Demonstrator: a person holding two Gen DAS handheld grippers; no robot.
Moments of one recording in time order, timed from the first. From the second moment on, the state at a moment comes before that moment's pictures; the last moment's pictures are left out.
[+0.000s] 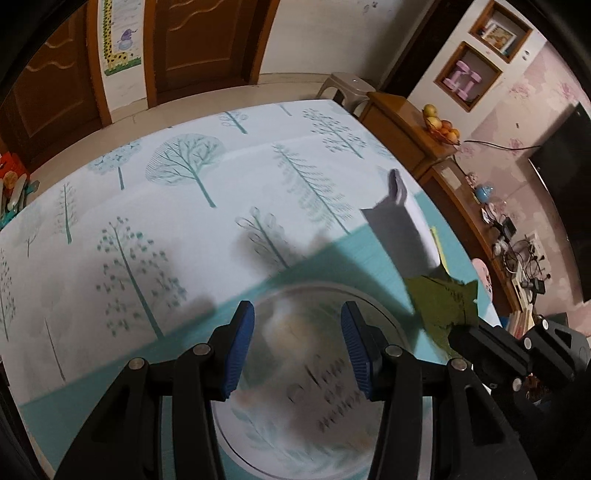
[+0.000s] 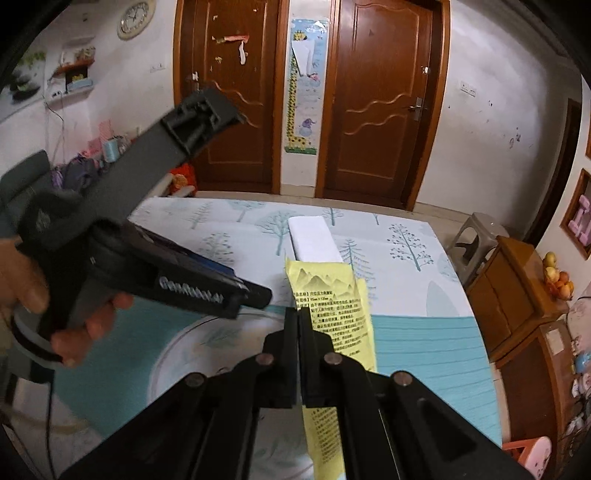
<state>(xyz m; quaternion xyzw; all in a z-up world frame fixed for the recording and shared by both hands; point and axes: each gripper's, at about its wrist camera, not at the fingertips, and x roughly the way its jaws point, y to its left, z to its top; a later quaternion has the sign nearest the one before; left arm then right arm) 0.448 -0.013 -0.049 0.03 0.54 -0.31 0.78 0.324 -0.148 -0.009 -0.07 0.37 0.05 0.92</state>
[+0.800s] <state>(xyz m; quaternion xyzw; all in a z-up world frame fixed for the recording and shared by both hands) 0.169 0.005 0.010 -0.01 0.51 -0.26 0.82 0.086 -0.200 0.073 0.00 0.34 0.14 0.93</state>
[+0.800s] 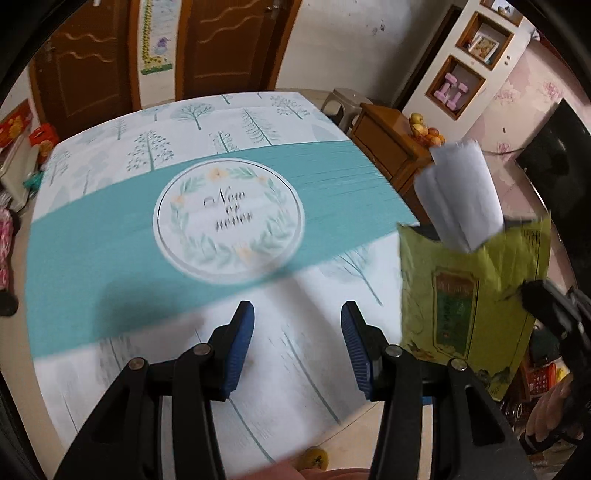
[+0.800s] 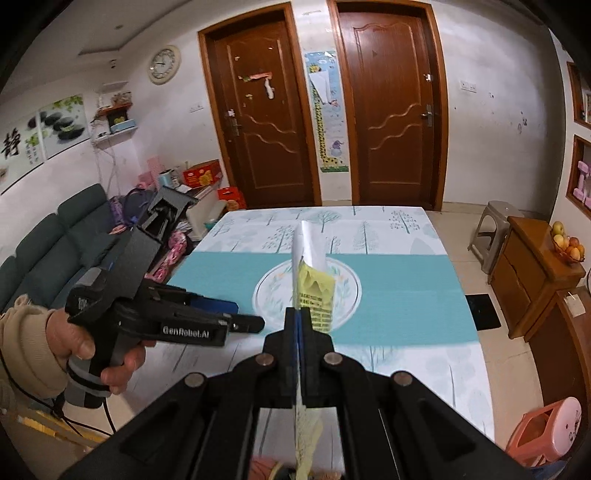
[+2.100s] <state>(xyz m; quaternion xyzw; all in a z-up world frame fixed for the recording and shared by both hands) -0.033 0.016 -0.217 0.04 0.58 -0.24 0.78 -0.057 -0.195 -0.262 0.03 0.53 0.06 0.85</state>
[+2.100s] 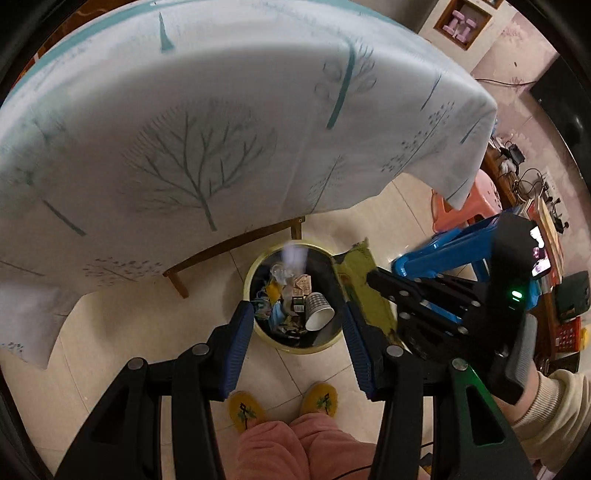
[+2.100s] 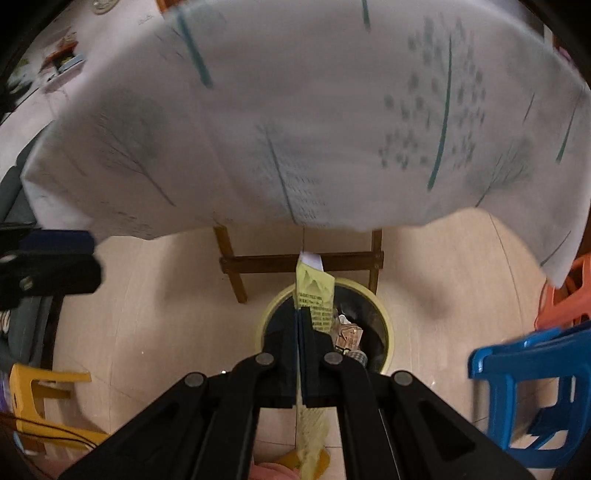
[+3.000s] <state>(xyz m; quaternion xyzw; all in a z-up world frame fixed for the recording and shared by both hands) -0.024 0.005 -0.260 0.01 0.56 -0.19 0.80 -0.056 -0.216 -0.299 0.05 0.56 0.00 0.83</state>
